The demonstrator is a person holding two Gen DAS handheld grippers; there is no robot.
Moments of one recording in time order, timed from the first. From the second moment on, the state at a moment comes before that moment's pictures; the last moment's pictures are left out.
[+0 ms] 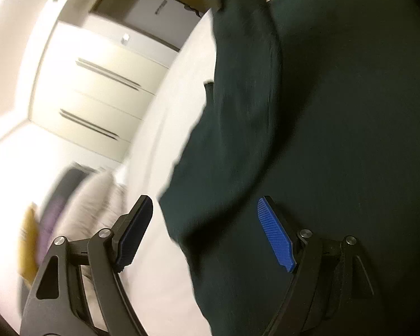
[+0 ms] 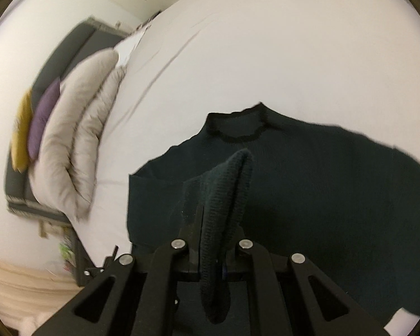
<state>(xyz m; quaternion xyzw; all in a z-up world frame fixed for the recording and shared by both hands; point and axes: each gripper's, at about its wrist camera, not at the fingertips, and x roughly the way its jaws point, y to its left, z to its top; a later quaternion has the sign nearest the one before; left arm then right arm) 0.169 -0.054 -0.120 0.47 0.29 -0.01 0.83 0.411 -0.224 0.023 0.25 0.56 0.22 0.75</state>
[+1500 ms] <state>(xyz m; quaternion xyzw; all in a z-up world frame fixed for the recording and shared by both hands) 0.324 0.033 -0.092 0.04 0.41 -0.05 0.91 0.391 -0.318 -0.057 0.32 0.49 0.17 0.79</state>
